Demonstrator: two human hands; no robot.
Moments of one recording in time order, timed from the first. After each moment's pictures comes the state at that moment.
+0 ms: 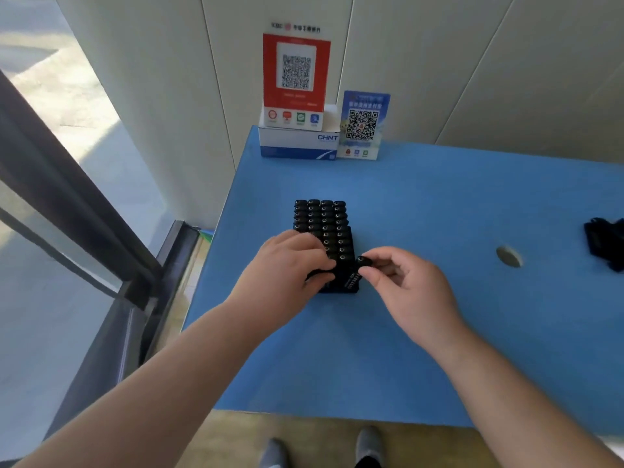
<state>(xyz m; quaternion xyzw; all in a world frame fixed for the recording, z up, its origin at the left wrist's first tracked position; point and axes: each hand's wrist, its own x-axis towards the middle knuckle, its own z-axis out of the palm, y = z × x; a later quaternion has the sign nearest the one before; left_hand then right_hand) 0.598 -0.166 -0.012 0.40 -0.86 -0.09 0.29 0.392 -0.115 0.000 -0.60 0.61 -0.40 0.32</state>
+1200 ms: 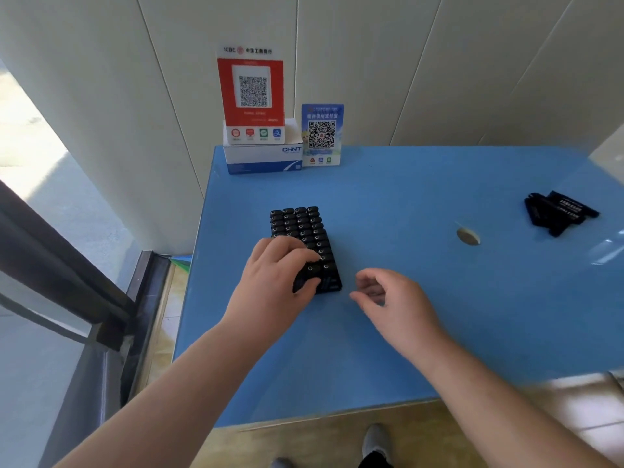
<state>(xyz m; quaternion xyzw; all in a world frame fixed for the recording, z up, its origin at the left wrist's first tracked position) 0.597 -0.153 -0.015 0.42 -0.84 -0.10 0.34 0.392 -0.083 -0.026 -0.58 0.71 -0.33 0.23</state>
